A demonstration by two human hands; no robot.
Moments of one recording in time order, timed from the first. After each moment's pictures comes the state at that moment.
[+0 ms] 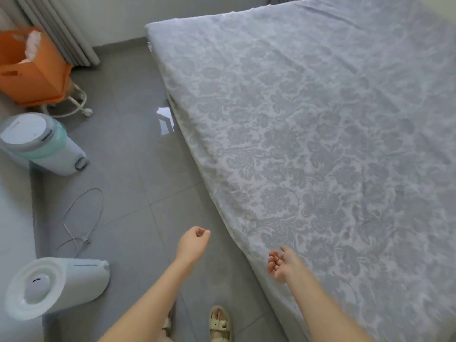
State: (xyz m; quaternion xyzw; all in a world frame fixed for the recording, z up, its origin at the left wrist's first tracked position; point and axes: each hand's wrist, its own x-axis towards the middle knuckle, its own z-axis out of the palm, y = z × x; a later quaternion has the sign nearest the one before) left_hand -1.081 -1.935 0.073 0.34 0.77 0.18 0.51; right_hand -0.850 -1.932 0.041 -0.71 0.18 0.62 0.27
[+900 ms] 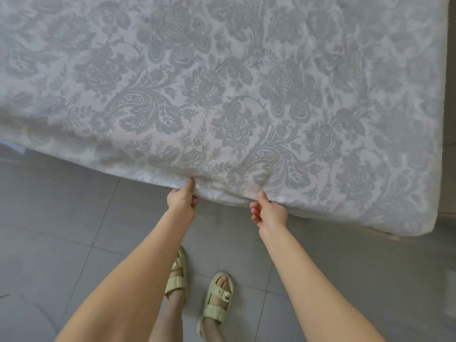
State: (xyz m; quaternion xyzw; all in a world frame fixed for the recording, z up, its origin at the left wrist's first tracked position) left_hand -1.039 -1.774 -0.155 0.16 0.72 0.10 0.67; right_hand -0.933 -1.914 -0.110 -0.73 0.31 0.37 0.48
